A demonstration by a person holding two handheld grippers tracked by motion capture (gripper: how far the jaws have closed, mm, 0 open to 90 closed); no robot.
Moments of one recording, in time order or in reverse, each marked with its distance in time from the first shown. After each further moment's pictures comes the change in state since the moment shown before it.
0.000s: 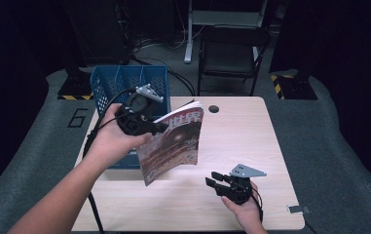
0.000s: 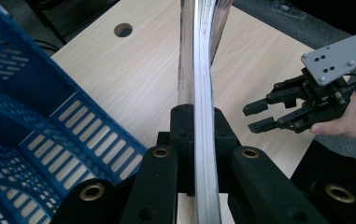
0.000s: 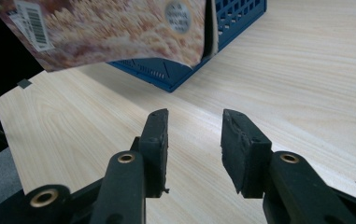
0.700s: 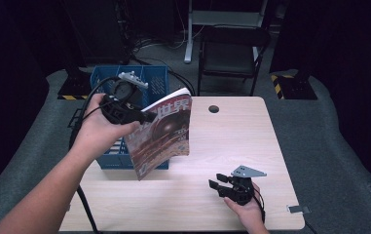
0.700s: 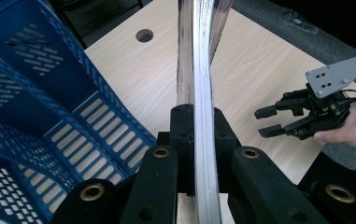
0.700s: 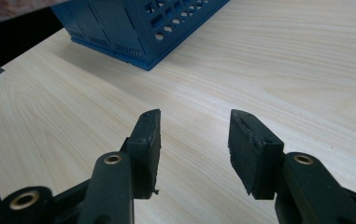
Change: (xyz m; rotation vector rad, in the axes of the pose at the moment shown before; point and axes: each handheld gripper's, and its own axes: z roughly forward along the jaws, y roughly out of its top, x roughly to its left) left arm 0.018 0.005 -0.024 -0.025 0.041 -0.055; right arm -0.015 -0.014 0.003 0.059 -0.040 0.032
